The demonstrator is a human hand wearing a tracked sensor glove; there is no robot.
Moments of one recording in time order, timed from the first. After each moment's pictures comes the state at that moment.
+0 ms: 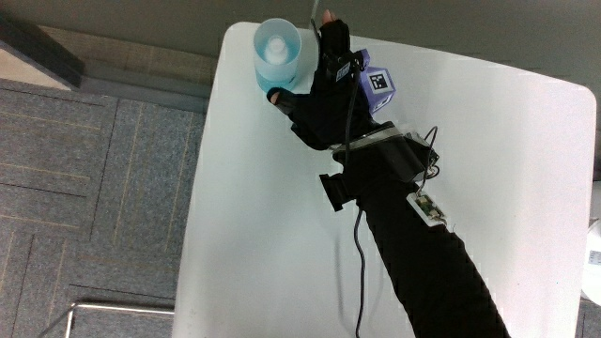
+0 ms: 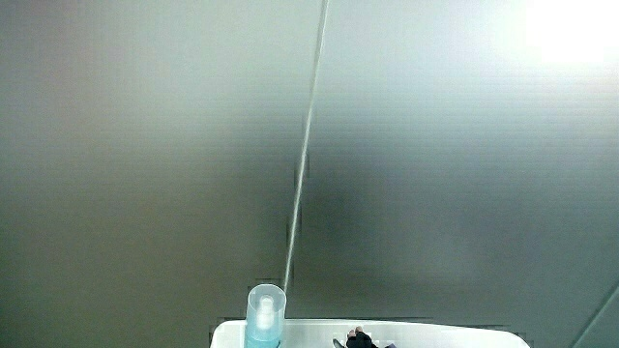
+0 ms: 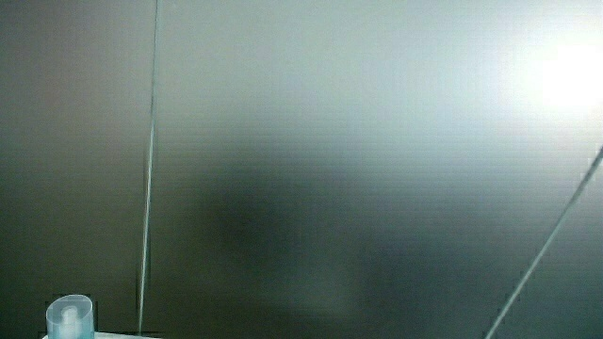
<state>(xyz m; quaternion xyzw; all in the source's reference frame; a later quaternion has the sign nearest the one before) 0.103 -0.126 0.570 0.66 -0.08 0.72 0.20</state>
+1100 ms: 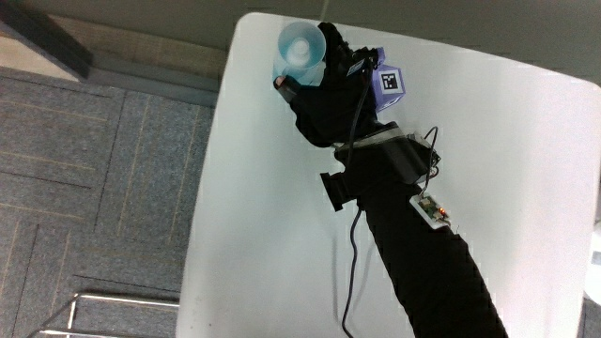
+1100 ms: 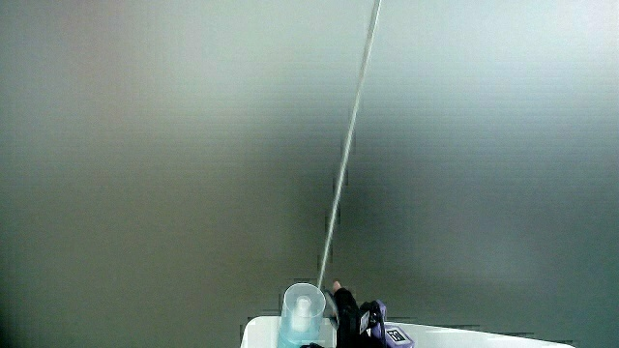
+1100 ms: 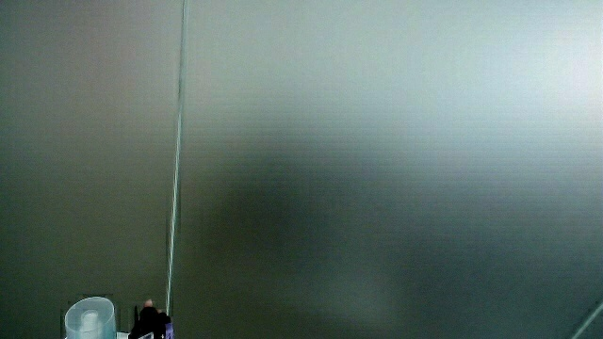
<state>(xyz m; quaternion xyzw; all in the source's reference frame) 0.110 -0.113 0.556 0.66 -0.07 0.74 0.12</state>
